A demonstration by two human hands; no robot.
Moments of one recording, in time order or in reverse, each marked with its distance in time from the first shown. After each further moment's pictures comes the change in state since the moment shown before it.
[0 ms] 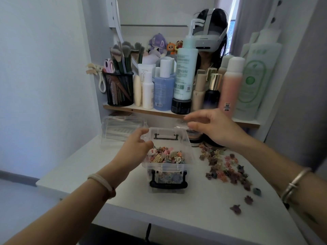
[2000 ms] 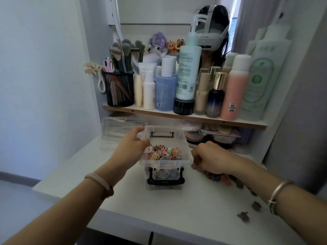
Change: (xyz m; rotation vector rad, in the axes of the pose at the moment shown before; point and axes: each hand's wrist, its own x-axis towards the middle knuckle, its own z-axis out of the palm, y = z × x) left_hand 0.015 -0.003 -0.006 0.024 0.055 -0.012; right_hand -0.001 0.046 0.038 -0.587 -0.422 0.060
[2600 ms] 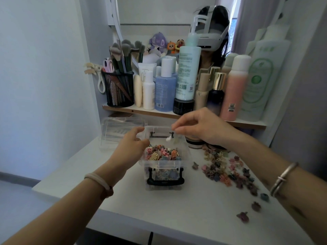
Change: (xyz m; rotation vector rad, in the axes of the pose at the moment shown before) left_hand 0.003 -0.004 -0.001 -0.014 -0.011 0.003; right_hand 0.001 -0.033 -0.057 0.639 0.283 -0.176
